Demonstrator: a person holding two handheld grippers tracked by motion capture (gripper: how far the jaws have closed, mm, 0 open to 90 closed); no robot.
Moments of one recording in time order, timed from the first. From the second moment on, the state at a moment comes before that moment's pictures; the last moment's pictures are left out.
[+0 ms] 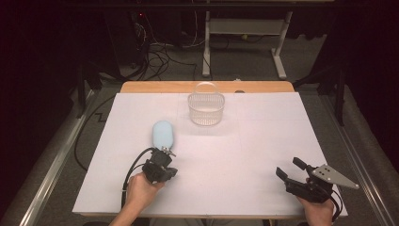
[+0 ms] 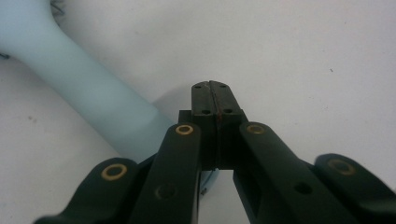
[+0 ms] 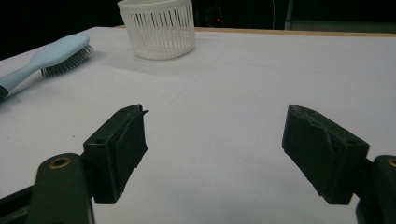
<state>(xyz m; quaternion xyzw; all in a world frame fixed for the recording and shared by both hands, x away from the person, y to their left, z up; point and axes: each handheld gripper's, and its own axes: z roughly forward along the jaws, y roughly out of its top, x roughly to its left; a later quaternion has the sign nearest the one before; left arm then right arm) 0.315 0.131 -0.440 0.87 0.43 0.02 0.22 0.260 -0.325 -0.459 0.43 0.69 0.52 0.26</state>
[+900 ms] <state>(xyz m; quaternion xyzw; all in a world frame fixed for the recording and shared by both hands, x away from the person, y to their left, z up) 0.311 0.161 -0.440 0.86 0.46 0.04 0.22 0.260 -0.324 -0.458 0.43 0.69 0.52 0.26</state>
